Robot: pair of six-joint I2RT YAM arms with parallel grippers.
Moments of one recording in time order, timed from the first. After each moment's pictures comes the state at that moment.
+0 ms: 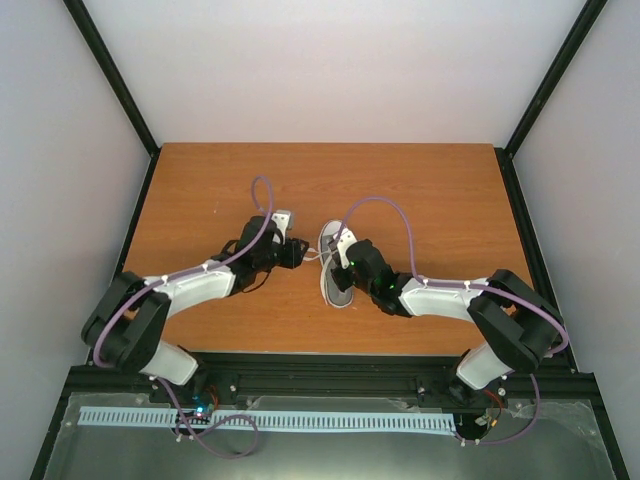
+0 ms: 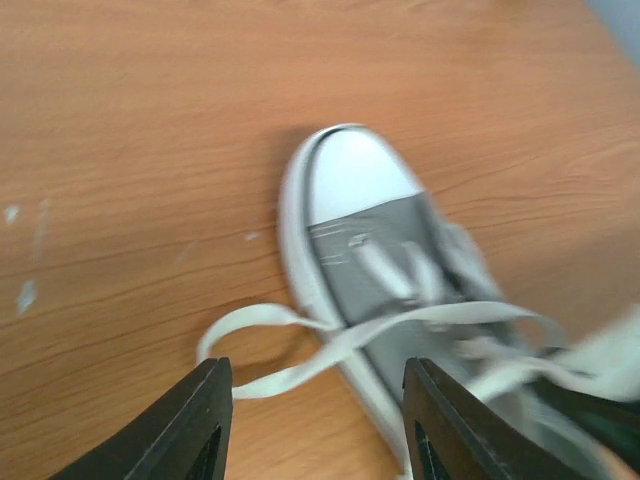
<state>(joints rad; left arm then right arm) -0.58 1.43 0.67 0.20 0.13 -0.41 0.83 1.53 0.66 0.31 0.18 0.07</state>
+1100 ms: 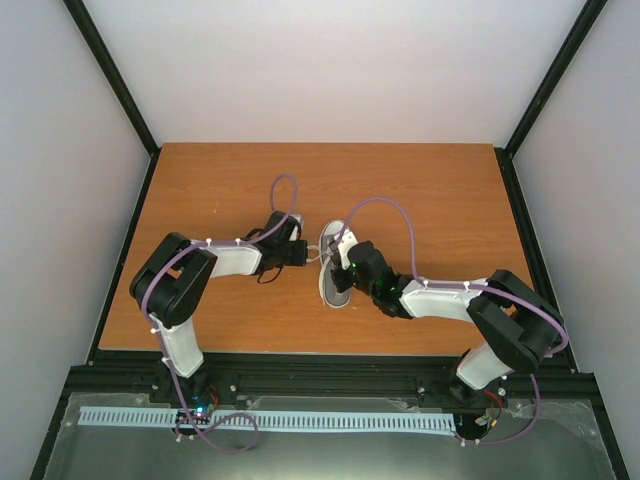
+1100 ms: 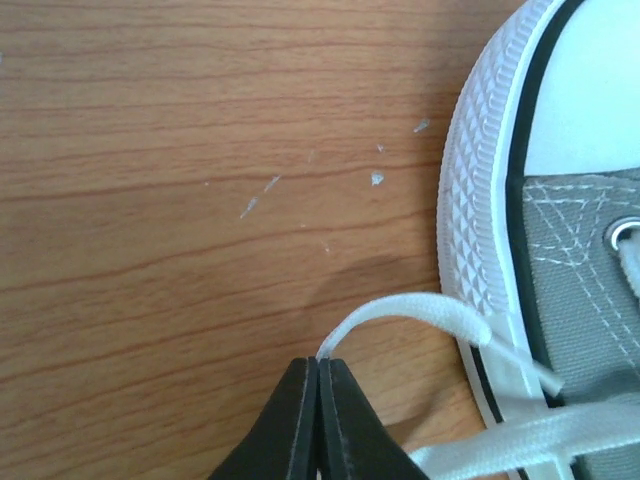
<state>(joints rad) -0.56 1.81 0.89 0.04 0.07 -0.47 0.83 1.53 0.63 0.36 0.15 0.10</state>
